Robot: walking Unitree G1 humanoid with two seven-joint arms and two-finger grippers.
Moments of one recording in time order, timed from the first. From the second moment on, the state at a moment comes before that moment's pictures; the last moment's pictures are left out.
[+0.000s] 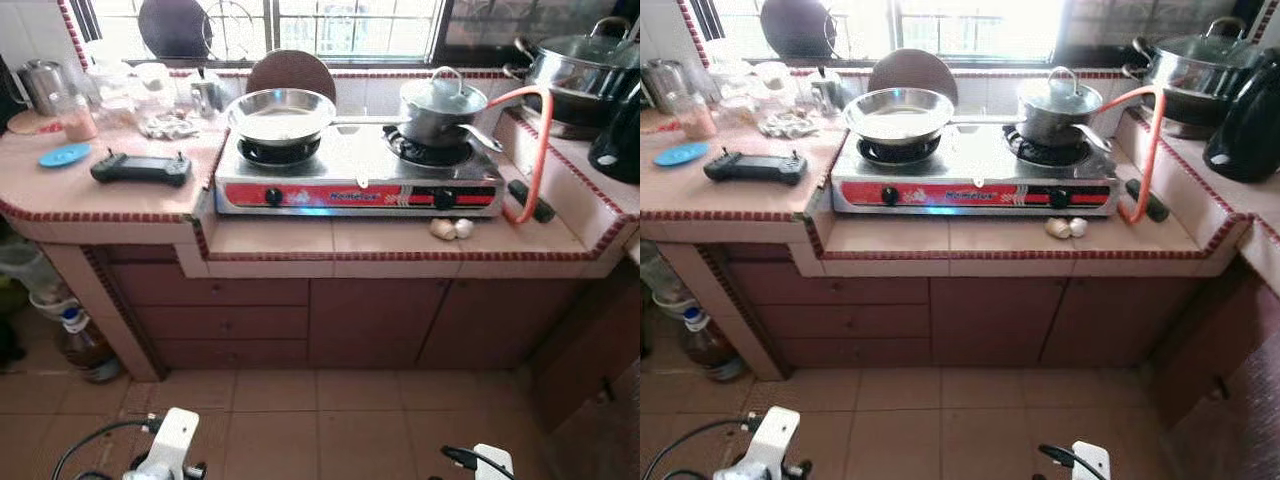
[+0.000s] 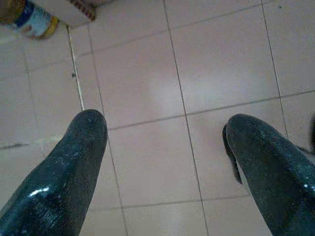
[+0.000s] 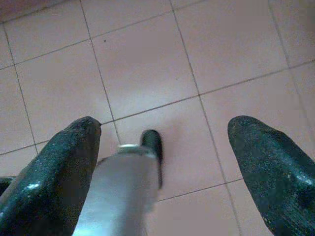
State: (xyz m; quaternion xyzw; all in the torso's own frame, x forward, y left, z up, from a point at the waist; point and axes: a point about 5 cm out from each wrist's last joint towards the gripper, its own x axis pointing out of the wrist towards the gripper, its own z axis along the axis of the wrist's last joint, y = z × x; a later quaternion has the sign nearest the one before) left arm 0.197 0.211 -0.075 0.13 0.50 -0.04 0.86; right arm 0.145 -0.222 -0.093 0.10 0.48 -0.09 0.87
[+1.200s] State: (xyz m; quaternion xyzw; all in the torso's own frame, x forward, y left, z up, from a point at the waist) left arm 0.207 0.189 -0.073 0.13 0.49 -0.06 0.86; right arm 0.144 -0.227 -0.093 0.08 0.48 -0.10 0.87
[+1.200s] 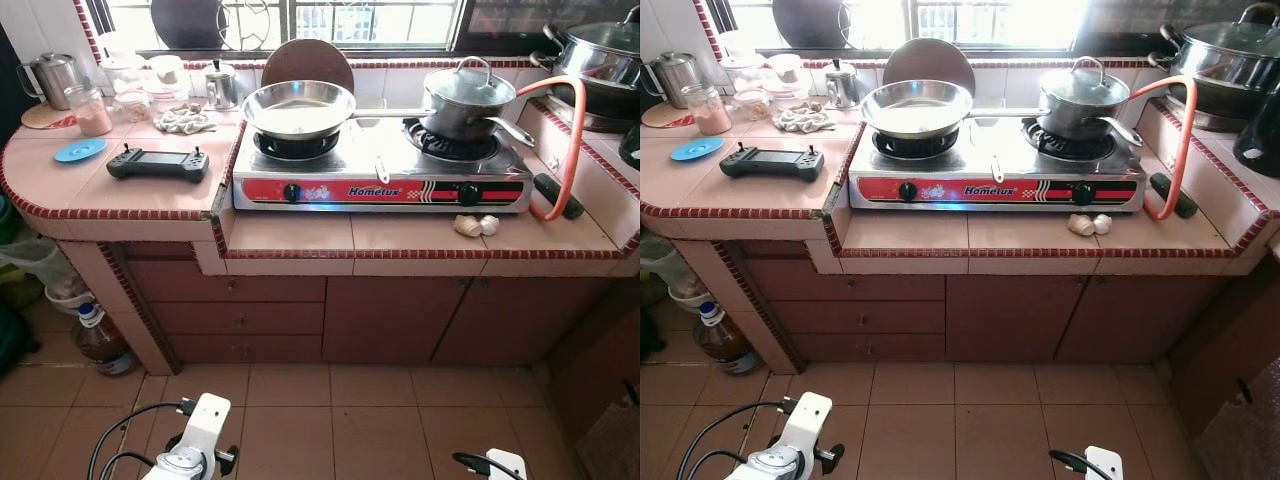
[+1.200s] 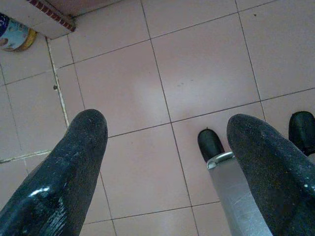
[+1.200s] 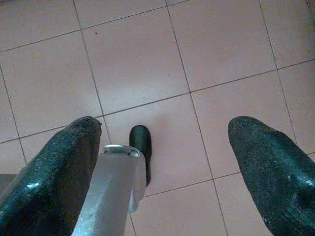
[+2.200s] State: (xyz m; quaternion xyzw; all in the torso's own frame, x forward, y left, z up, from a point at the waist) left arm 0.200 0.188 -0.077 0.14 0.50 -0.07 0.85; right arm 0.148 -0.226 -0.092 0.08 0.48 -0.10 0.87
